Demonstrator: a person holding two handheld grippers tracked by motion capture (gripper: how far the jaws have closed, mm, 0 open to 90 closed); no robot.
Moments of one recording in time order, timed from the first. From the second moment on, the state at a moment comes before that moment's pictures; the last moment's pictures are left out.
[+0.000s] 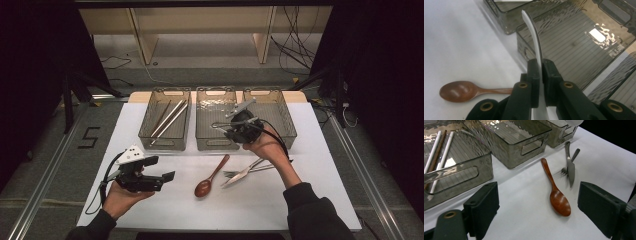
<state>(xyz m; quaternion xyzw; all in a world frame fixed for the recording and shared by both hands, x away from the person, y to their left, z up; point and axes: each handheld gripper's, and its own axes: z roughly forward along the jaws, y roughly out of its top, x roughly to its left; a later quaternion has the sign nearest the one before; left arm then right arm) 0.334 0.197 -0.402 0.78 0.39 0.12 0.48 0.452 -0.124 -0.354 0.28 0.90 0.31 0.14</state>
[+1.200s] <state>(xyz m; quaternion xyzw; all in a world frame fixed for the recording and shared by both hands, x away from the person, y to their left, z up) 0.333 0.193 -0.403 0.78 0.38 0.12 0.48 0.518 -0.094 -0.369 0.34 0.88 0.30 0.14</state>
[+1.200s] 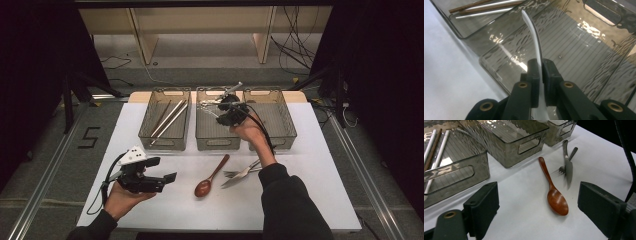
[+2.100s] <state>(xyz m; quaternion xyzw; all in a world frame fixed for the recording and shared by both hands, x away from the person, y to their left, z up) 0.332 0.193 -0.403 0.79 0.38 0.11 0.47 0.526 -0.091 -0.397 0.39 0.87 0.28 0.13</state>
